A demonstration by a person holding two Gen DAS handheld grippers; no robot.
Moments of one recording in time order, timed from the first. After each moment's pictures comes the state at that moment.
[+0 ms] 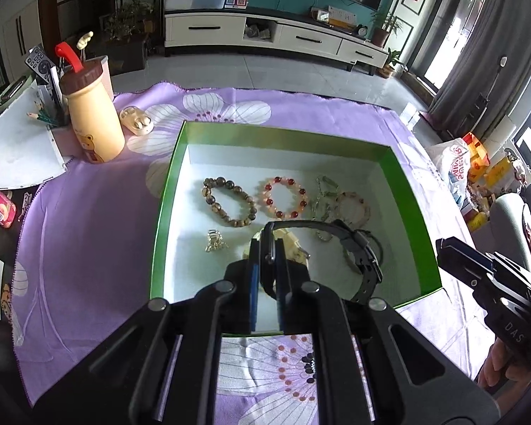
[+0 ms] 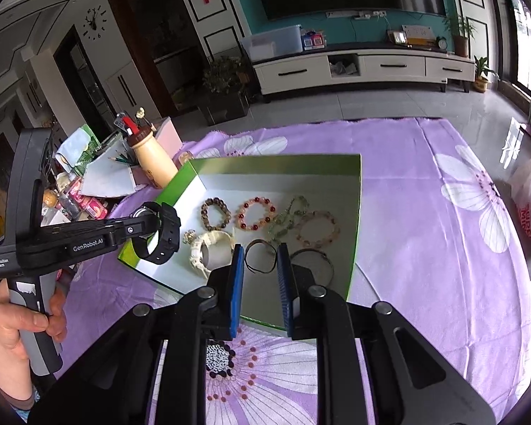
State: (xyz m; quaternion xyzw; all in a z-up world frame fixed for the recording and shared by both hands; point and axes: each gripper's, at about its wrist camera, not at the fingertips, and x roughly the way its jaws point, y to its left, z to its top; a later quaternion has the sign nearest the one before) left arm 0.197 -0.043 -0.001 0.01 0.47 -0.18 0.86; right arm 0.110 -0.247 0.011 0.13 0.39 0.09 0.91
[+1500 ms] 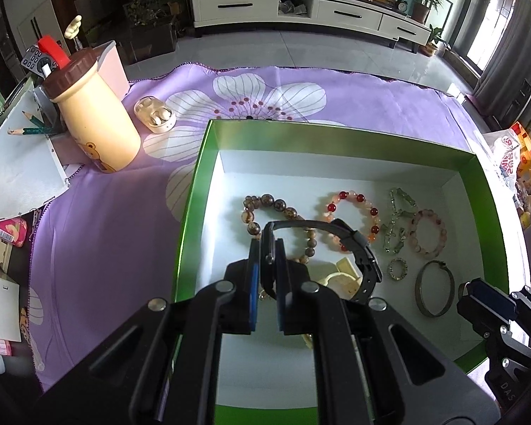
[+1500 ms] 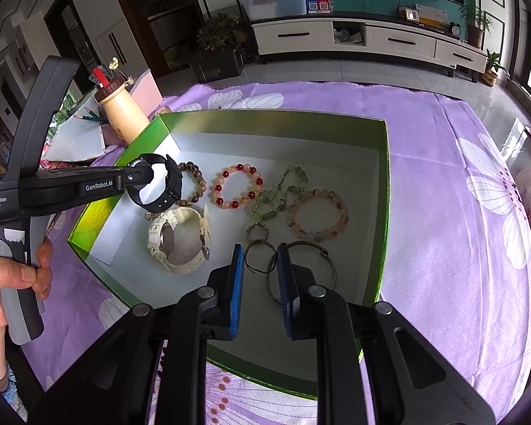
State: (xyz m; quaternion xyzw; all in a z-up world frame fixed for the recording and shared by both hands) left arm 0.270 -0.058 -0.041 0.06 0.51 -0.10 0.85; right arm 0.166 -0.232 -0.033 0.08 0.46 0.09 0.88
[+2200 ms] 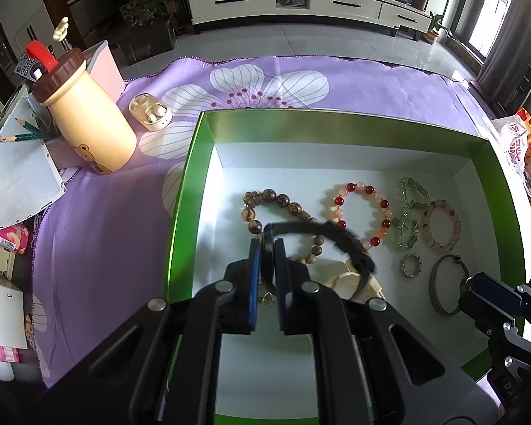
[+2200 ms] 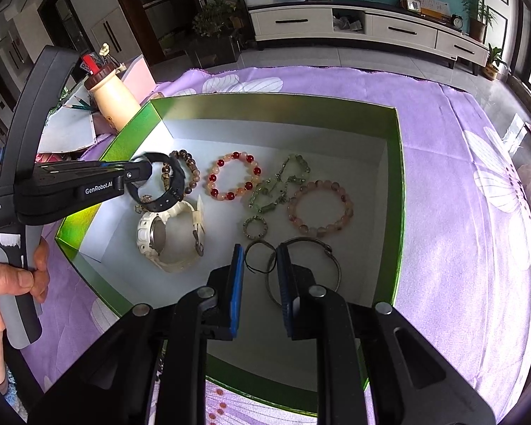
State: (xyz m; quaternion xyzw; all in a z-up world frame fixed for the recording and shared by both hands) left arm 0.275 -0.065 -0.053 0.09 0.52 -0.09 0.84; right arm 0.180 -0.224 -0.042 0.08 0.49 0.09 0.87
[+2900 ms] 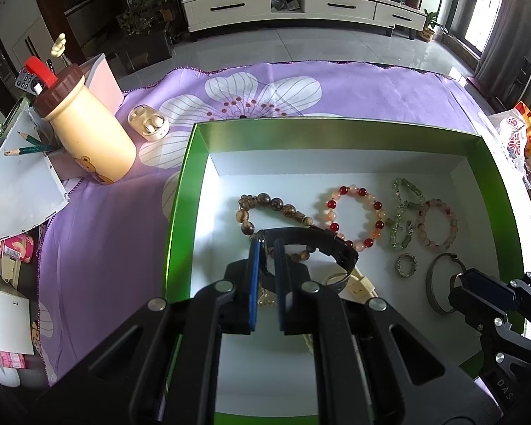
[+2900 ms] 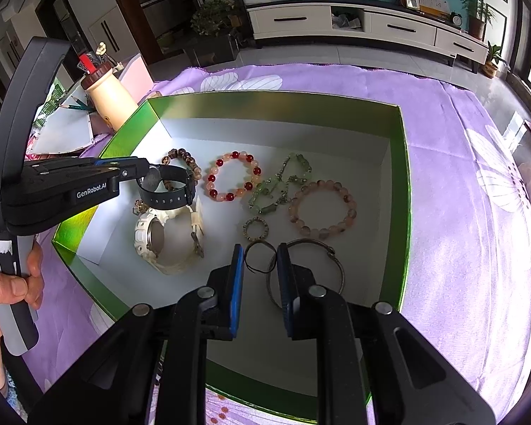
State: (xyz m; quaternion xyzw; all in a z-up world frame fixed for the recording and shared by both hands) left arm 0.270 -0.071 -0.046 0.10 0.51 -0.10 0.85; right arm 0.181 -0.225 -0.045 0.08 0.49 0.08 0.86
